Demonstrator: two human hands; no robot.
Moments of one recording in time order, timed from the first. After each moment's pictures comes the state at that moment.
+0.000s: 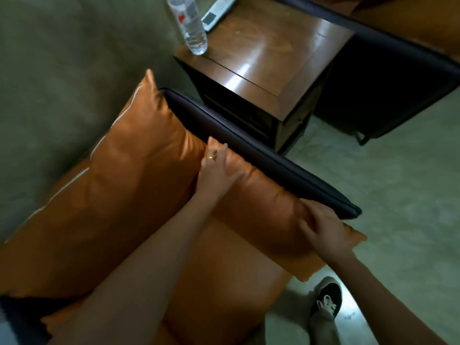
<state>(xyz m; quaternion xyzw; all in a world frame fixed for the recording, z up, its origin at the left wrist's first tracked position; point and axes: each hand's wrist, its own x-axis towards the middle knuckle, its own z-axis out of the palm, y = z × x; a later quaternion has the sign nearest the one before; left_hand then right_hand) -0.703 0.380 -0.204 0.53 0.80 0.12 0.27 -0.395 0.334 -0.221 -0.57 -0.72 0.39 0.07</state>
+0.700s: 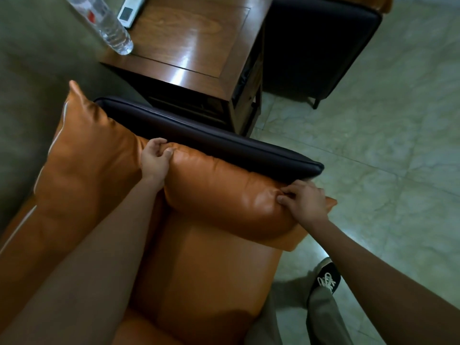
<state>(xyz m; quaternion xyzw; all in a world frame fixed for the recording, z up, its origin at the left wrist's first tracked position) -0.764 0.413 -0.233 0.41 0.79 0.32 0.33 -0.390 0.313 -0.242 -0.71 -0.62 0.32 0.04</state>
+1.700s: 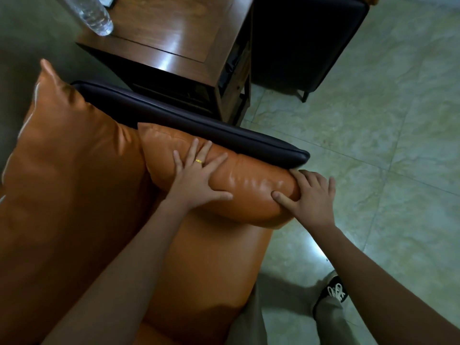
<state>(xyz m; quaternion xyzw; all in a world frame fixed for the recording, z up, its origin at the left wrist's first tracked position) -0.659 0.340 -0.229 0.81 0.56 -0.04 0.18 -0.348 0.278 -0.259 -0.73 -0.66 0.19 0.06</state>
